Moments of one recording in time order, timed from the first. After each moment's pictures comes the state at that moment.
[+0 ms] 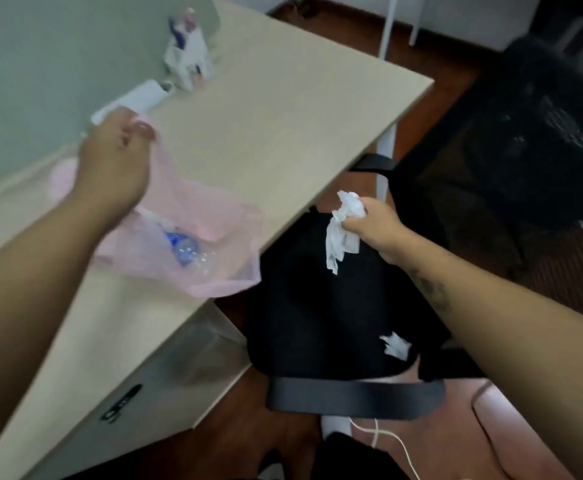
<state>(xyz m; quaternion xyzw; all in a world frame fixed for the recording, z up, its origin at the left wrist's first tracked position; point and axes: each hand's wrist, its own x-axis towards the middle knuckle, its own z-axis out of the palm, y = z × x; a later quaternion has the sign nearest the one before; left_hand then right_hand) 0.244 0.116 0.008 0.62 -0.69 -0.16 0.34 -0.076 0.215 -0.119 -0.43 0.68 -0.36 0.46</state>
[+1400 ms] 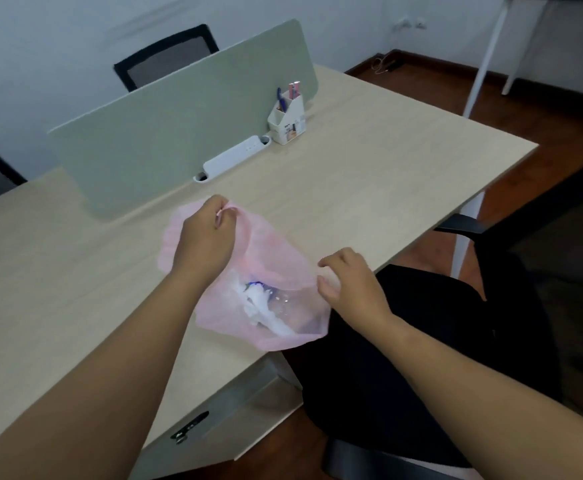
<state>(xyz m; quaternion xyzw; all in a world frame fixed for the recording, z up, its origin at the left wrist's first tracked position) 0.278 0.137 0.022 0.70 -0.61 -0.19 0.31 0.068 0.172 -0.122 -0.71 0.59 -0.34 0.19</state>
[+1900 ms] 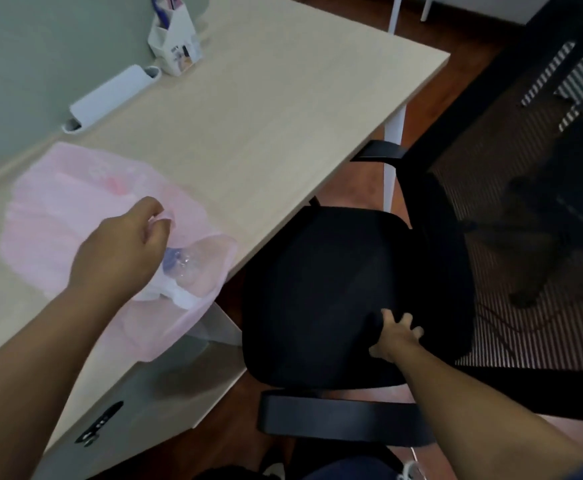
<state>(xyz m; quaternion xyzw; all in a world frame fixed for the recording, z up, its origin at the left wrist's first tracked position) 0.246 0.168 -0.059 0.65 -0.75 -0.07 0.09 -0.080 0.313 -0.322 -0.34 0.82 0.16 0.43</state>
